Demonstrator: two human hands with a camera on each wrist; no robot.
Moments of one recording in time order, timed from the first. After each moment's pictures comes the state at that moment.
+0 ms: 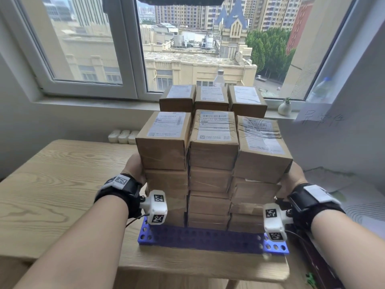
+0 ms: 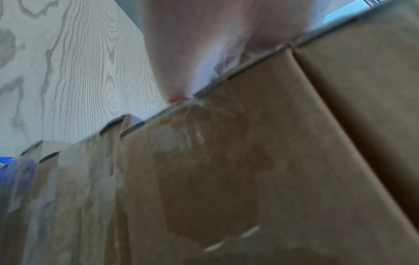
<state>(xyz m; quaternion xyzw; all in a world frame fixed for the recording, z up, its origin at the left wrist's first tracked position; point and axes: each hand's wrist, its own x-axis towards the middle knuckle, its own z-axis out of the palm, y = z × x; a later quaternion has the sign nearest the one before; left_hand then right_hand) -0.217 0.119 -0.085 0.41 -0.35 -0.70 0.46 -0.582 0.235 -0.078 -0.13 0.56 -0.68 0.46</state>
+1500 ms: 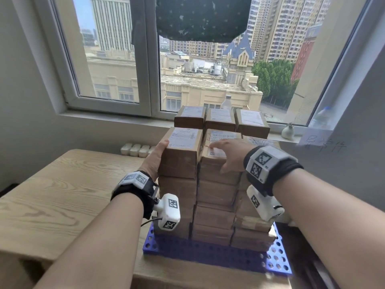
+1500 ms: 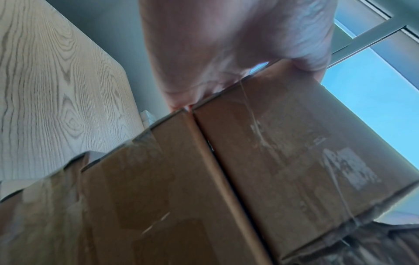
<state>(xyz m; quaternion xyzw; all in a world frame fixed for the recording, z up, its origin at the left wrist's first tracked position) -0.229 0.157 -0.016 0.38 -0.40 -0.68 0.49 -0.437 0.221 0.073 -0.75 0.66 0.09 -0.02</state>
